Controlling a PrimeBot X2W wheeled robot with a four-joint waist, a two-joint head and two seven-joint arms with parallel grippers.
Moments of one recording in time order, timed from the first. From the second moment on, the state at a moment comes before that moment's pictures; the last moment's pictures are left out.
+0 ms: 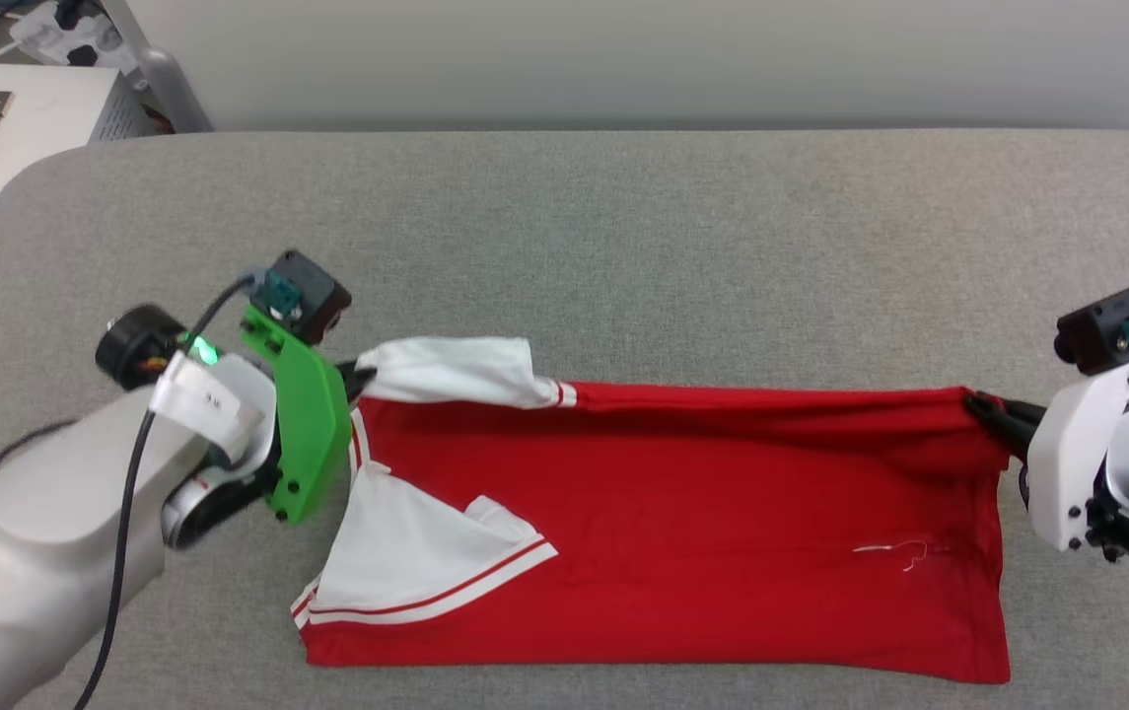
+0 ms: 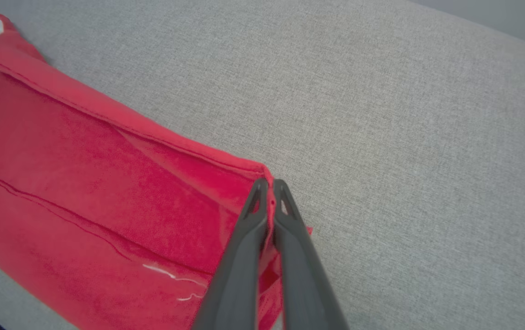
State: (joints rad) left arm -0.96 0.73 -1.28 0.35 -1.01 -0.09 0.25; right arm -0.54 -0.72 0.68 0.31 0.86 0.13 0.35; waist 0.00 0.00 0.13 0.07
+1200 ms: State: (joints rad) left arm -0.52 0.74 -1.19 0.28 -1.07 0.13 -0.04; right arm -0.14 -0.62 0.44 0.24 0.81 0.13 0.26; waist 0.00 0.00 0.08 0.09
